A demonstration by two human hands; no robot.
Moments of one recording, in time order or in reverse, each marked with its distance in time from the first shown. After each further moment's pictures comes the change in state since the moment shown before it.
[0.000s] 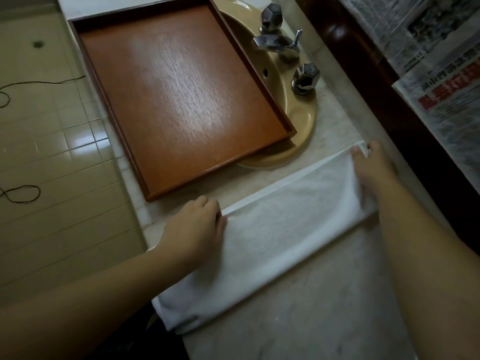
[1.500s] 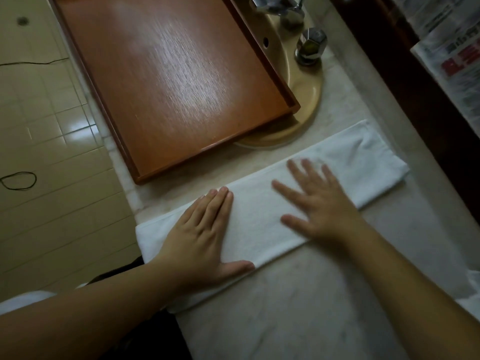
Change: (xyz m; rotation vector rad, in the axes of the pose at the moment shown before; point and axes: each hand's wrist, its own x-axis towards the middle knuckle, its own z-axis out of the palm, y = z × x) left_hand -0.031 -0.008 0.050 0.159 -0.045 0.269; right_hand -0.122 0.024 0.065 -0.705 -0.319 -1.003
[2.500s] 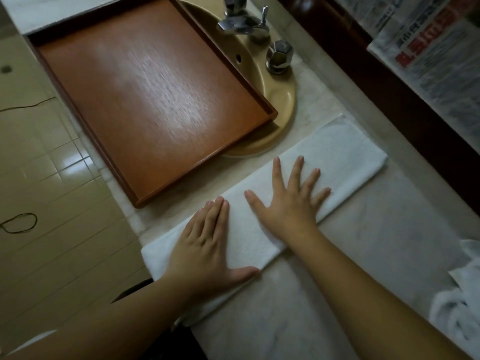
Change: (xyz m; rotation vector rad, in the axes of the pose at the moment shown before) left_hand -0.001 0.005 -0.001 -0.030 -0.023 -0.041; right_hand 0.038 -0.093 -0.013 0.325 0.058 0.773
